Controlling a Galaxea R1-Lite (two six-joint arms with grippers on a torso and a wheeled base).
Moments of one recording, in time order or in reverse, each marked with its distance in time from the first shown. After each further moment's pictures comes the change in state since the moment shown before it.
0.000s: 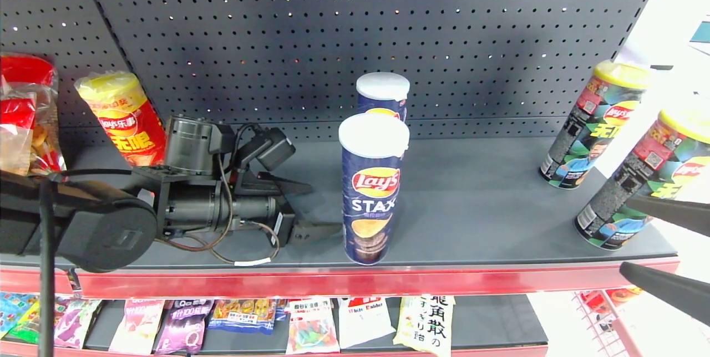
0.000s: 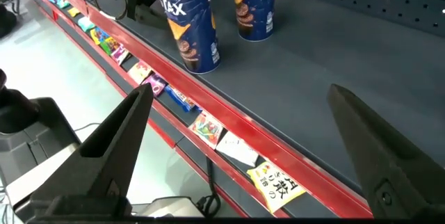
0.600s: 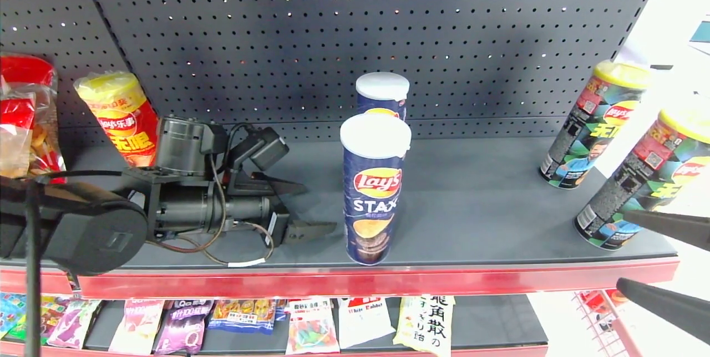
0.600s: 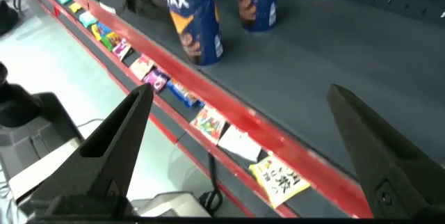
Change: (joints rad) left arm 0.022 -0.032 0.031 0.001 0.009 -0.003; right arm 0.002 -0.014 0.041 0.001 0.004 -0.003
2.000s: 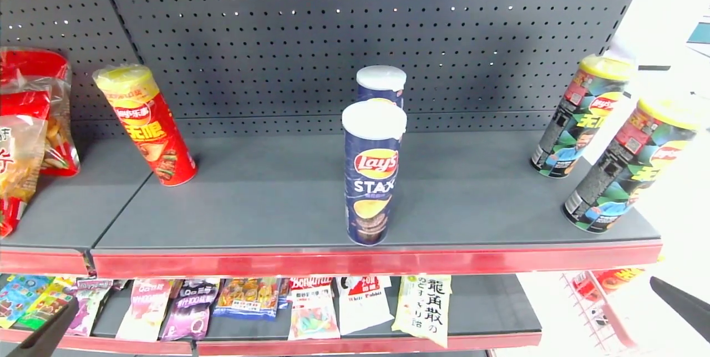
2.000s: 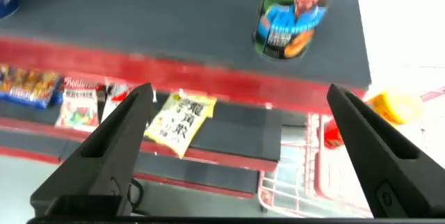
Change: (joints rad) left arm 0.144 -1.183 0.598 0.262 0.829 -0.140; right arm -0.418 -0.156 0.217 -0.006 -0.240 -0.102
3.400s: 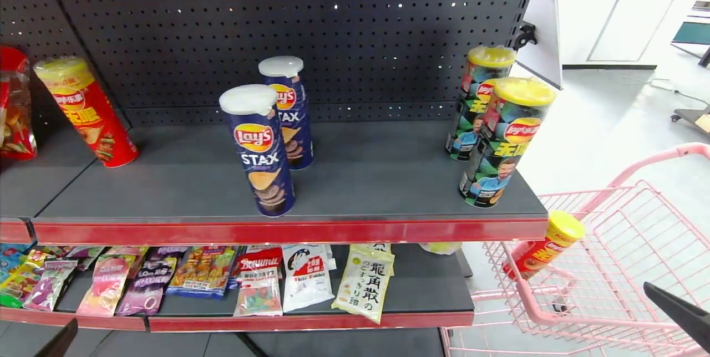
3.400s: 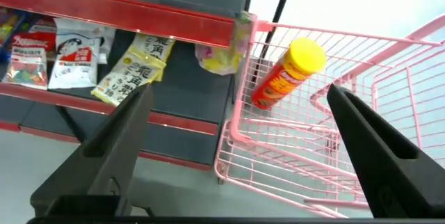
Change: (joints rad) left arm 0.002 -0.067 0.056 0.005 -0.006 0.084; right arm -0.006 0.030 0.009 0.004 -0.002 -0.050
